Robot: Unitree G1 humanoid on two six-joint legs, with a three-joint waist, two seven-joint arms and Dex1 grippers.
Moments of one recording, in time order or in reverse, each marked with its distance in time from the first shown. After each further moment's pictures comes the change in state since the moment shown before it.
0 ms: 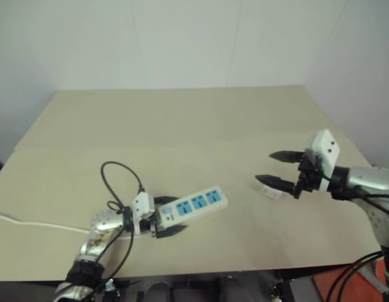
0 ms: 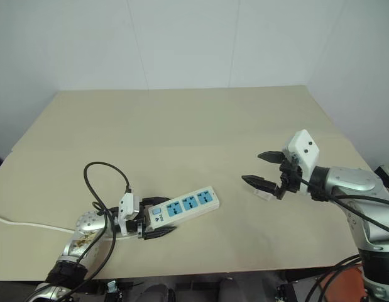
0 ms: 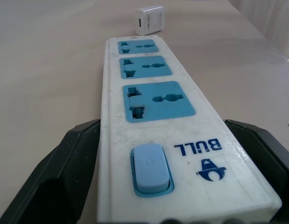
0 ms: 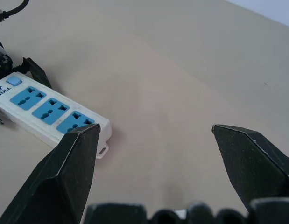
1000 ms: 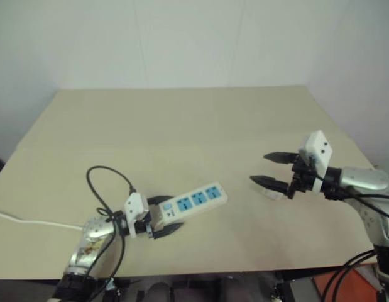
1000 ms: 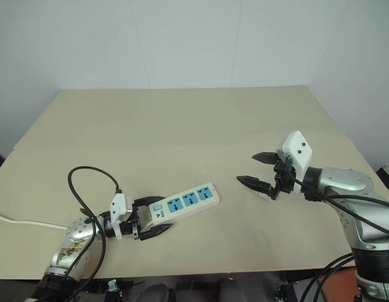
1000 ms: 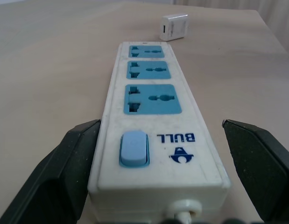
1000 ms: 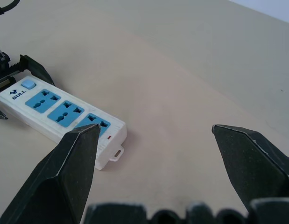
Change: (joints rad) left arm 0.114 0.032 0.033 -0.183 -0.053 0.108 0.115; right arm -0.009 0.036 0.019 0.003 0.000 0.003 -0.008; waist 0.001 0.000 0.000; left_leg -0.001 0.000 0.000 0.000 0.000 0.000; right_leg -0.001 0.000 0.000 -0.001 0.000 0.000
